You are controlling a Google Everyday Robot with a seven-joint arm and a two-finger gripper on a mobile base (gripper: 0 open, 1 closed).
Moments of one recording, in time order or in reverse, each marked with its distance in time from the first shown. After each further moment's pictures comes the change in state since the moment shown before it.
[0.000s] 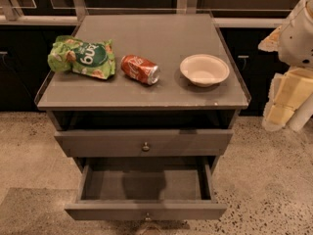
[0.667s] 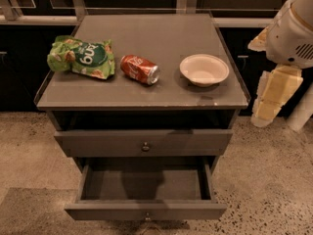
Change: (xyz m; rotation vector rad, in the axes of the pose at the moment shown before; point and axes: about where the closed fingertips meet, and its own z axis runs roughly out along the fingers) arm -0.012 -0.008 0.012 -0.014 -0.021 -0.011
